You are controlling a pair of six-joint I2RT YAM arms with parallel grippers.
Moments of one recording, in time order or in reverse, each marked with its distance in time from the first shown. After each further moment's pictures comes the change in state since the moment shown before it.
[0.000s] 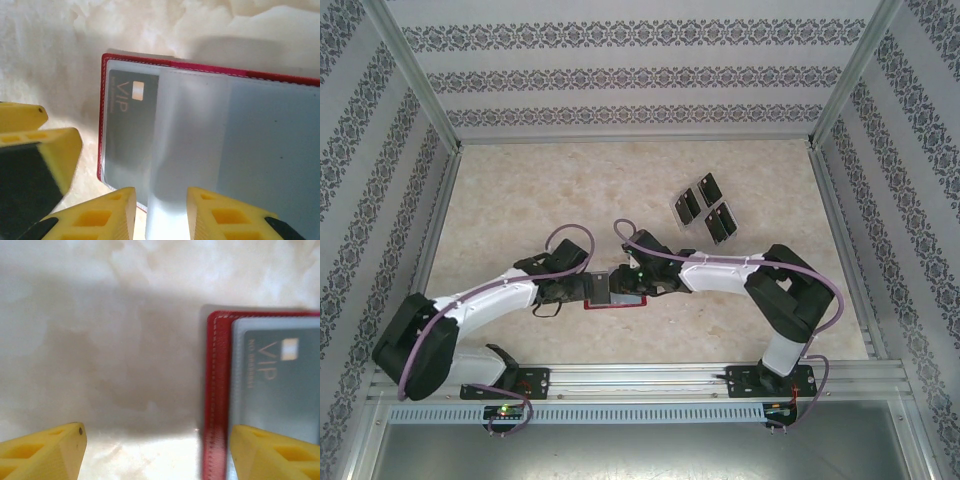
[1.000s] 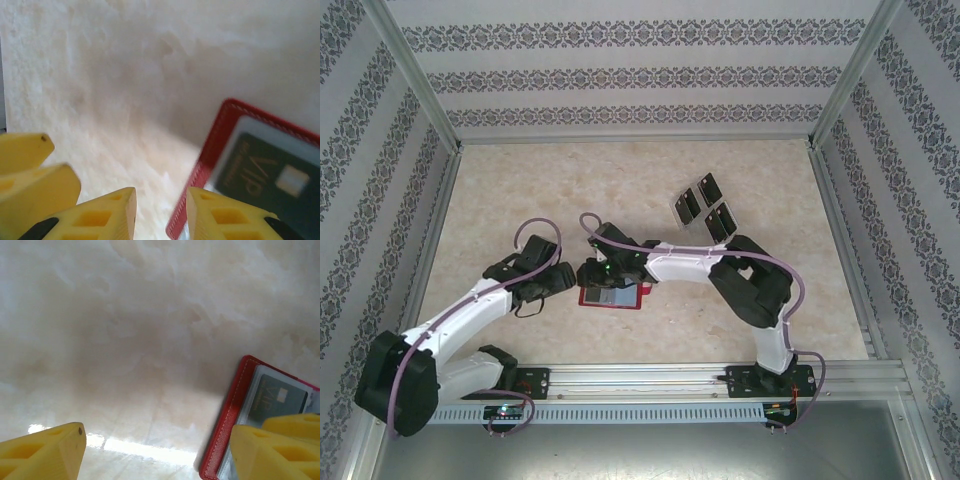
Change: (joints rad) left arm 0.181 -0.204 -0.054 -0.051 0.016 -0.037; right arm 0.070 0.281 0.373 -0.050 -0.032 0.018
